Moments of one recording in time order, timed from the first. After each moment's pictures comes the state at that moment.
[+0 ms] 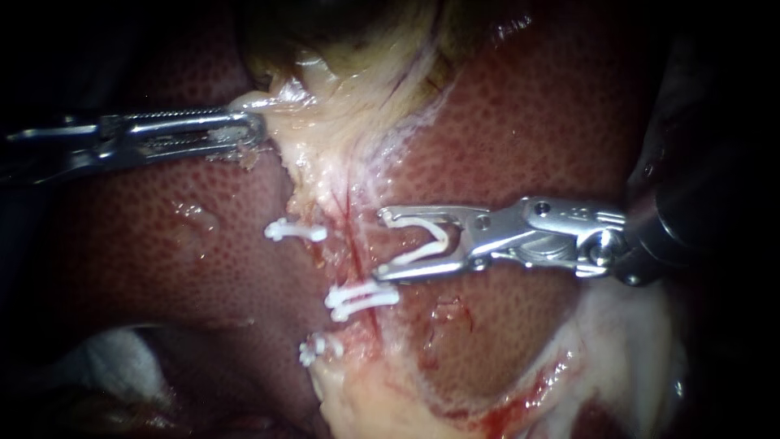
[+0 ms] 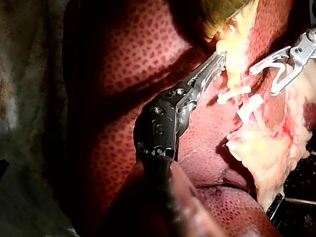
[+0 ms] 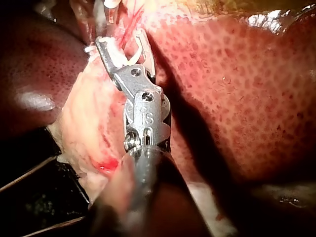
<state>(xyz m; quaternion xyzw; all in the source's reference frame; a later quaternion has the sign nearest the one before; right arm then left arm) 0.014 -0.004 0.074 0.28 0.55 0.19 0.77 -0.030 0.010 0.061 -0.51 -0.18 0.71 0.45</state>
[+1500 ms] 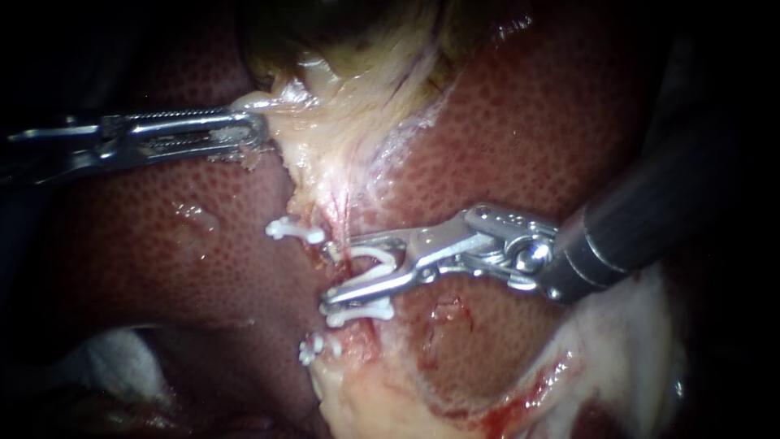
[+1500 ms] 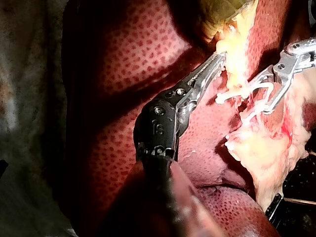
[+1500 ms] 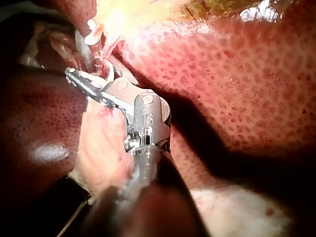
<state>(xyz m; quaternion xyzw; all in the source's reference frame) 0.018 -0.005 0.076 0.44 0.55 0.23 0.67 -0.030 0.010 0.061 -0.51 -0.18 0.71 0.45</state>
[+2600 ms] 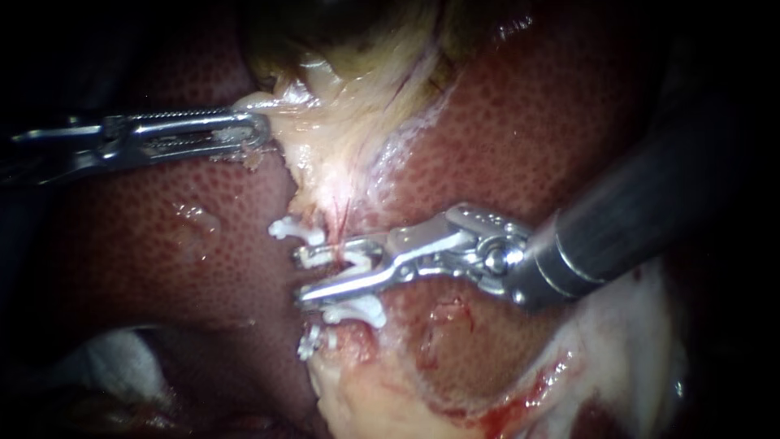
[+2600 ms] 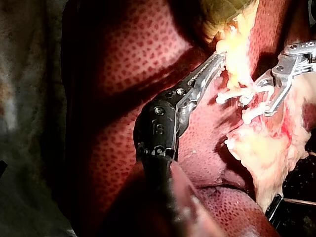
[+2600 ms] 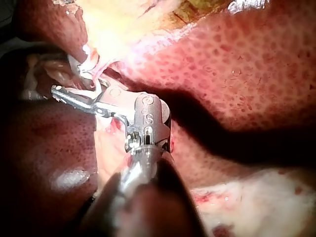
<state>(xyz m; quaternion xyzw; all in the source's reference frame) 0.019 -0.004 0.074 0.47 0.56 0.29 0.62 -0.030 0.010 0.062 -0.51 -0.18 0.71 0.45</state>
